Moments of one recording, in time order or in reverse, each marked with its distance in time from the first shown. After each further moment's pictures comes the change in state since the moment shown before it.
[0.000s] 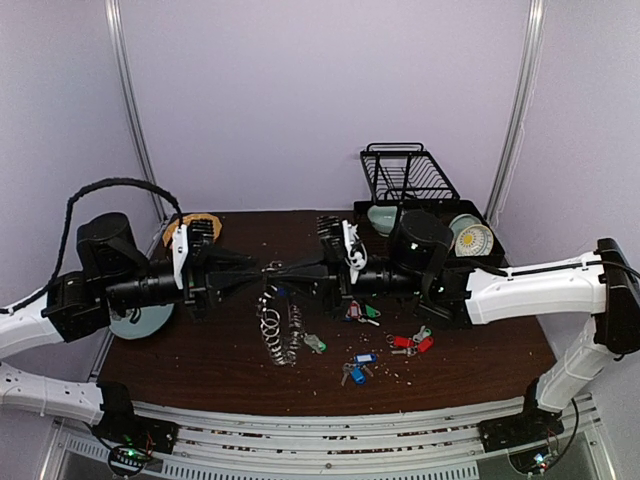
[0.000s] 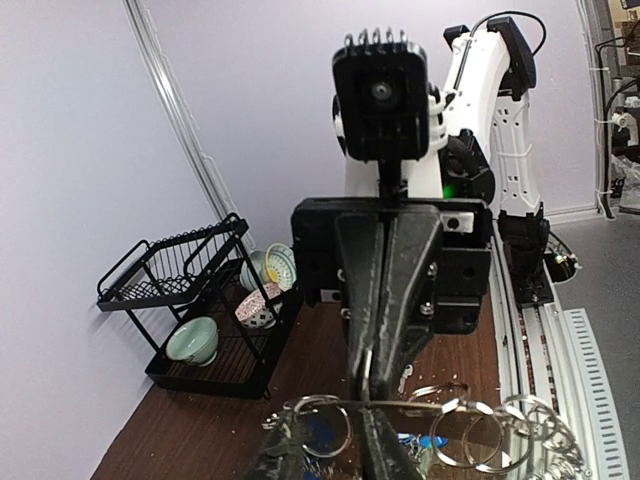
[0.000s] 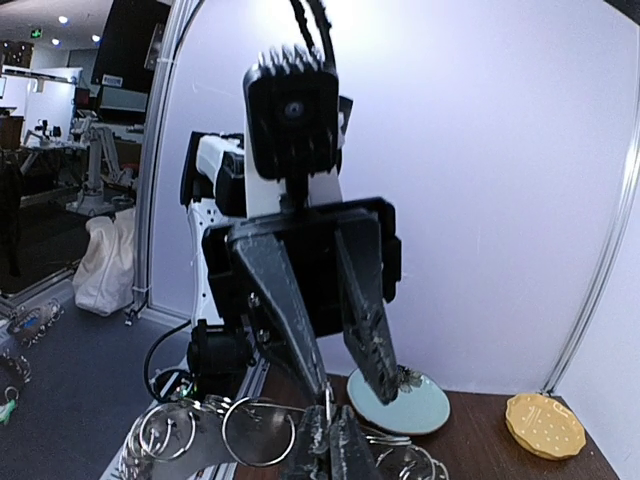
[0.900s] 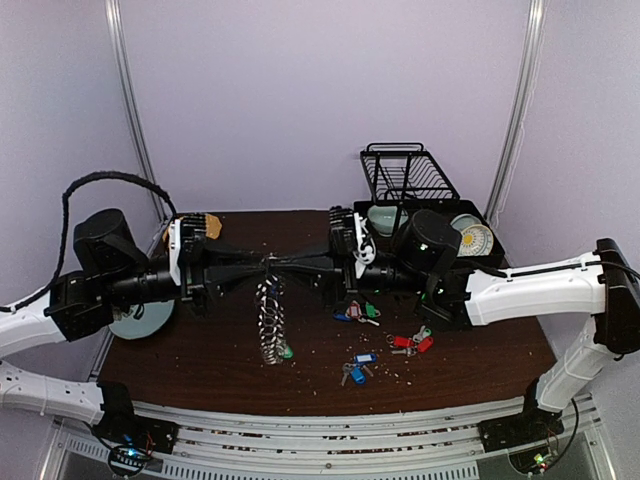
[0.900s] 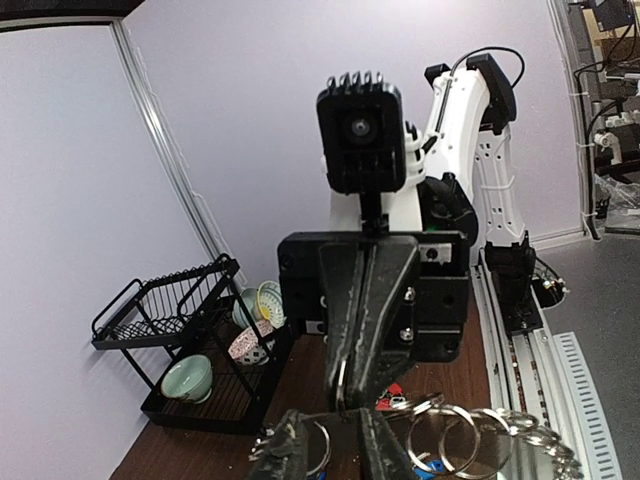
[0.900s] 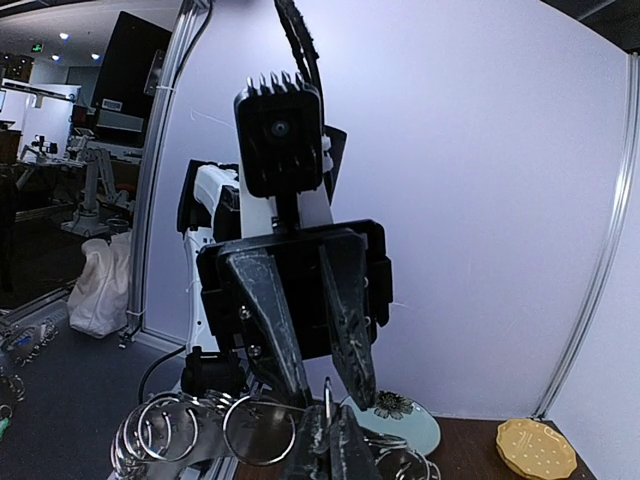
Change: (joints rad) left arm 0.000 0.022 0.003 0.091 0.071 -0.004; right arm 0.007 0.000 -0.010 0.122 0.011 0.029
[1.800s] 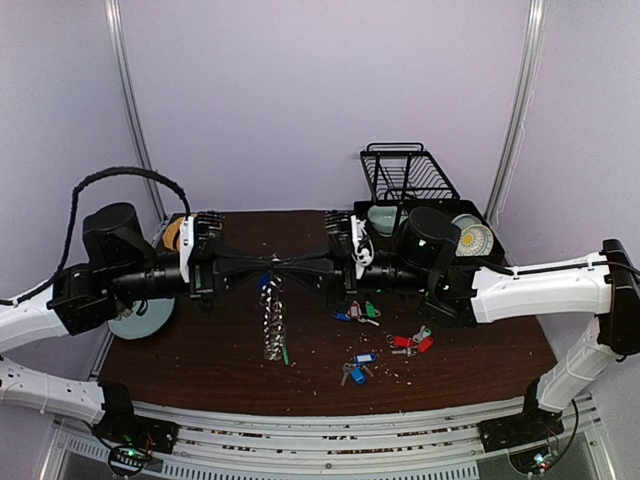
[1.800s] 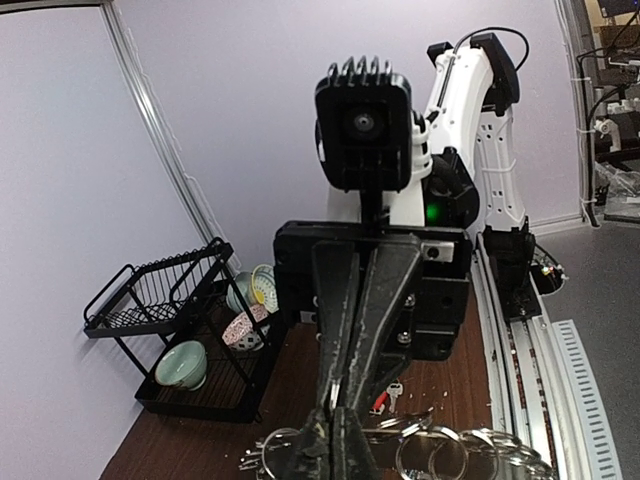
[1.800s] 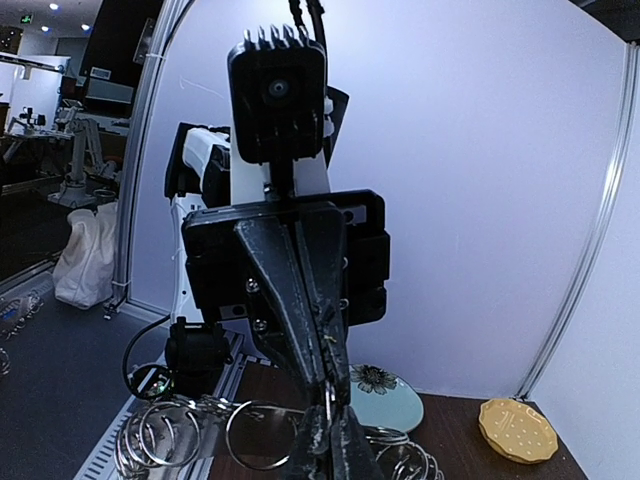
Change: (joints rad) left arm 0.001 0.043 0.048 -0.051 -0.012 0.017; right arm -0.008 -0.024 0.000 -0.105 0.008 -0.069
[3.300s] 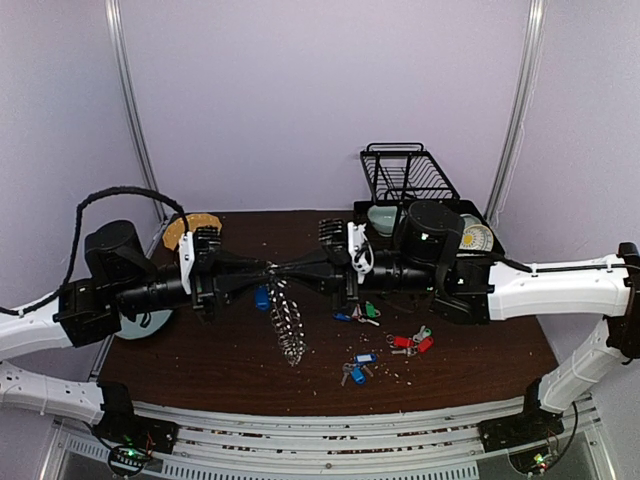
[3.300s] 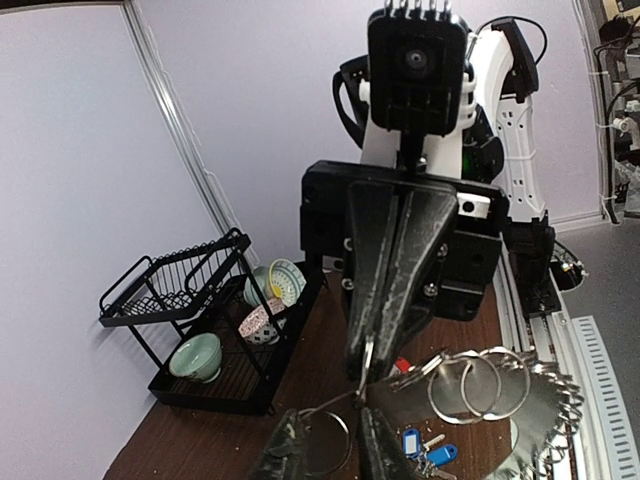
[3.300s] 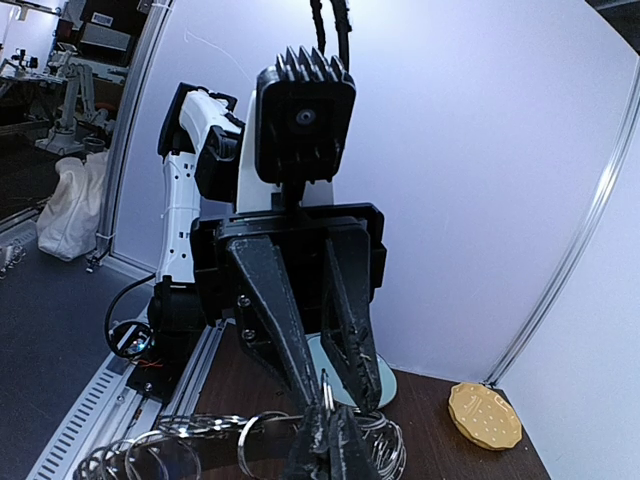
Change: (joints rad) left arm -0.003 -0.043 -0.111 0.085 -0.050 -0.001; right arm 0.019 -0.070 0.034 -0.227 0.077 -0.175
